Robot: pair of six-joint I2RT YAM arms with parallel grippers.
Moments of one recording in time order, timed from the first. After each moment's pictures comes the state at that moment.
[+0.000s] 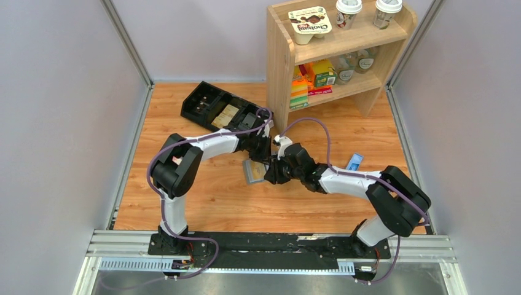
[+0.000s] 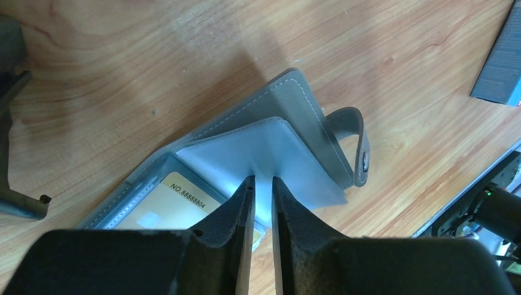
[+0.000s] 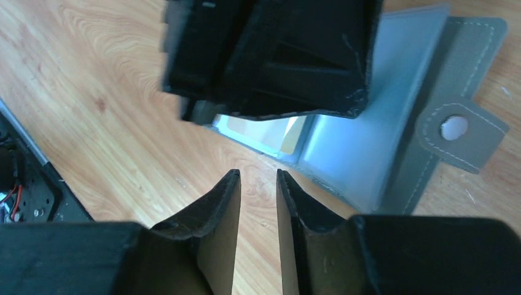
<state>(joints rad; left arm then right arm) -0.63 1.92 1.25 -0.33 0.36 -0.46 0.79 1.51 0.69 0.19 -0.17 0.46</state>
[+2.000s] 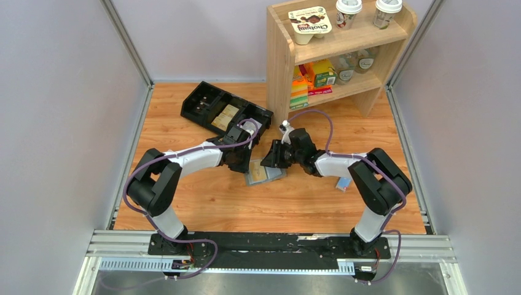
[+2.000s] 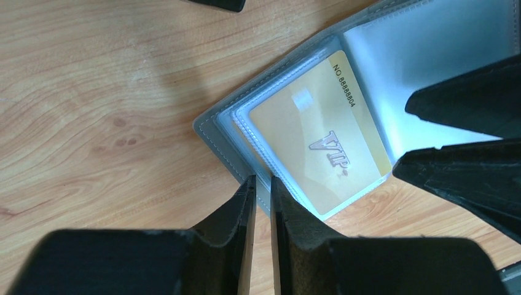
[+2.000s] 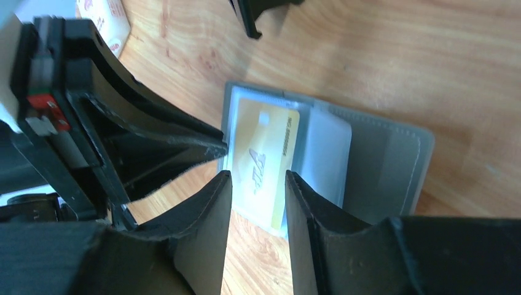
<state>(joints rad) -0.62 1.67 0.97 -0.38 0.08 -0.37 0.62 1.73 0.80 0.32 -0.40 0.68</state>
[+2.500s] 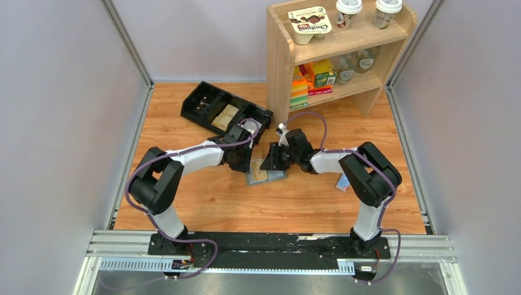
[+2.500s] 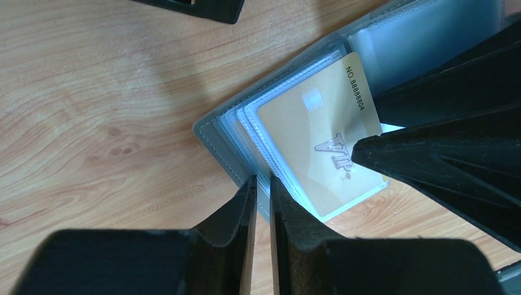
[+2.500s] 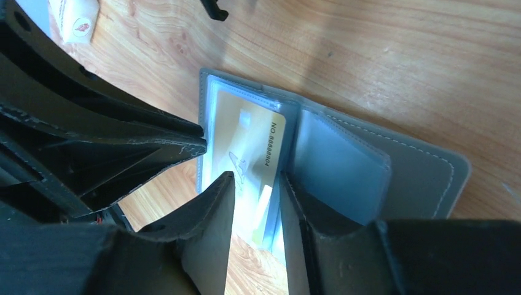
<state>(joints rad) -0.62 1.69 0.98 -0.37 0.08 -0.37 0.61 1.84 0.87 0.28 -0.44 0.66</state>
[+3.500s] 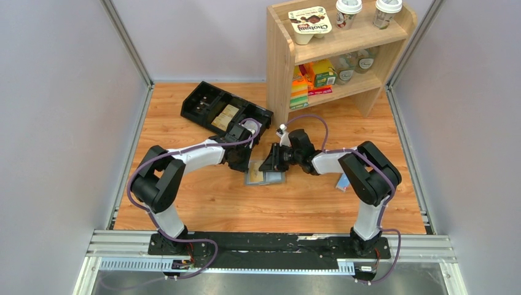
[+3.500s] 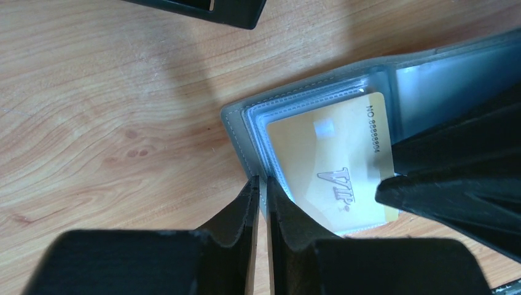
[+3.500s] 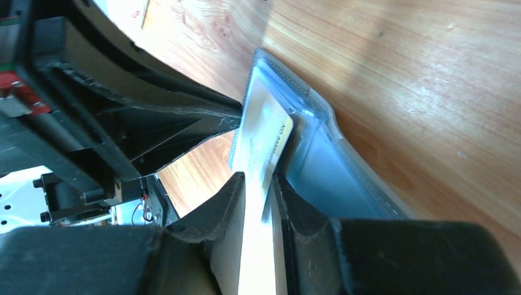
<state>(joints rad) -0.62 1.72 1.01 -0.40 0.06 -0.34 0.60 1.83 0.84 0.36 -0.59 0.75</state>
